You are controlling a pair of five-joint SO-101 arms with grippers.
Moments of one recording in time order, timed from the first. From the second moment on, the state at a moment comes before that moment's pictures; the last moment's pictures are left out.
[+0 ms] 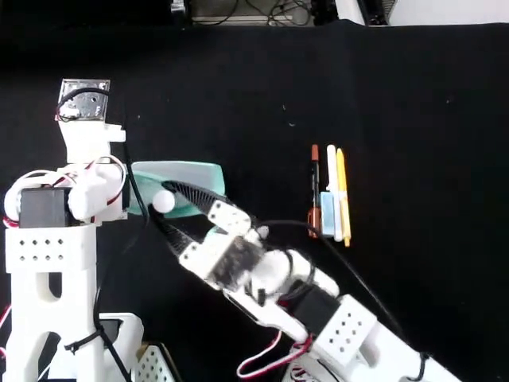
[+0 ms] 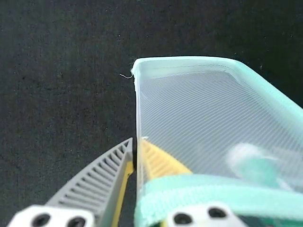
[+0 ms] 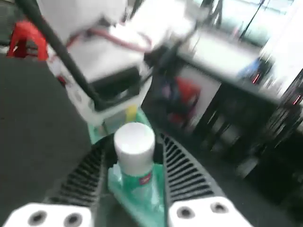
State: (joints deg) left arm -7.2 -39.1 23.9 85.1 -2.8; right arm -50.3 -69.3 74.6 7.4 18.2
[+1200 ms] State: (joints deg) left arm -7.2 -39.2 24.8 85.1 -2.8; right arm -1.6 -8.8 29.6 53.1 10.3
